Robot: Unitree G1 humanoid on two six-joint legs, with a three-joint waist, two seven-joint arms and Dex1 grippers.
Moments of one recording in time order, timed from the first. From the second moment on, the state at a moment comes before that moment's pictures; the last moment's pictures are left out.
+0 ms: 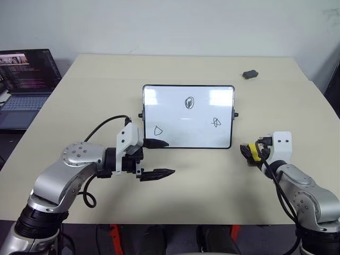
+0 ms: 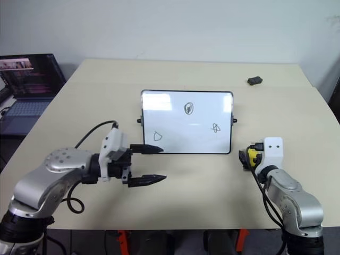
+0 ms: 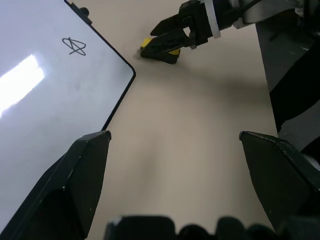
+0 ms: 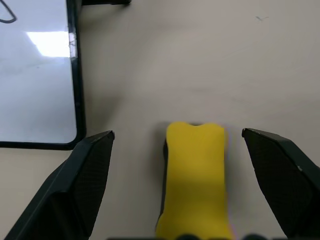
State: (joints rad) left arm -0.29 0.82 -0.04 -0.42 -0.59 0.57 -1.06; right arm -0.09 -0.38 -0.19 -0.48 0.47 0.94 -0.01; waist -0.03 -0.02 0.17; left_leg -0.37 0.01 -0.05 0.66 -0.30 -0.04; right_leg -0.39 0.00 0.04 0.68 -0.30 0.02
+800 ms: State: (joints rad) left arm -0.33 0.78 -0.08 -0.39 -0.55 0.56 -1.08; right arm -0.11 -0.32 -0.21 -0.36 0.37 0.88 0.02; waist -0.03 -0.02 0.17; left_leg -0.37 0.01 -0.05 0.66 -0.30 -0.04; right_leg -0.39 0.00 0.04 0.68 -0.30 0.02
